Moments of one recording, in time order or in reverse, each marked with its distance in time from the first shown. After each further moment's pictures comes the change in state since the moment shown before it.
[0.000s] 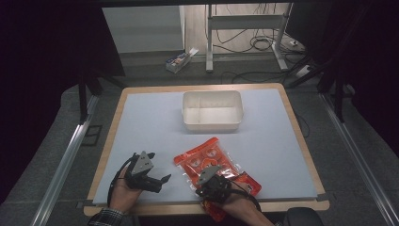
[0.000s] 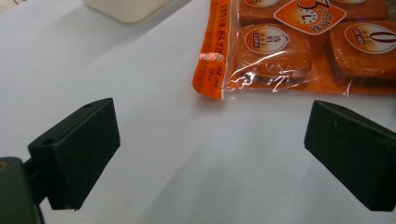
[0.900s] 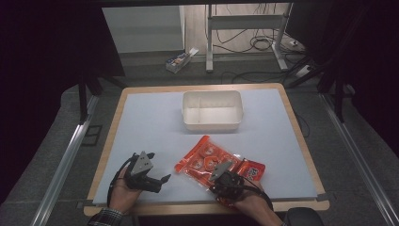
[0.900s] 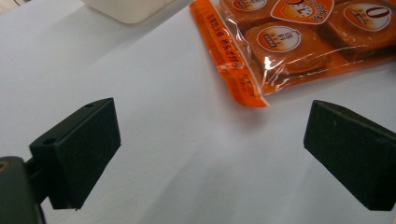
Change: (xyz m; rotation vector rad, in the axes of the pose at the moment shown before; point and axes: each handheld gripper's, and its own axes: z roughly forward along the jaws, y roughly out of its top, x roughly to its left) left arm 0.000 0.000 -0.001 -0.004 0.000 -0.003; right arm -0.023 -0.022 -0.022 0.084 -0.047 0.032
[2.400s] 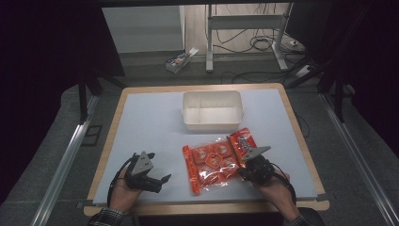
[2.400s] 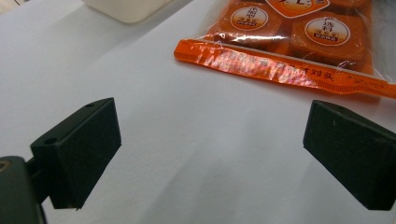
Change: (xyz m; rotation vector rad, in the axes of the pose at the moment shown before) left arm 0.000 0.000 0.001 0.005 0.003 0.004; right arm -0.066 -0.050 -0.041 -0.090 -0.140 0.235
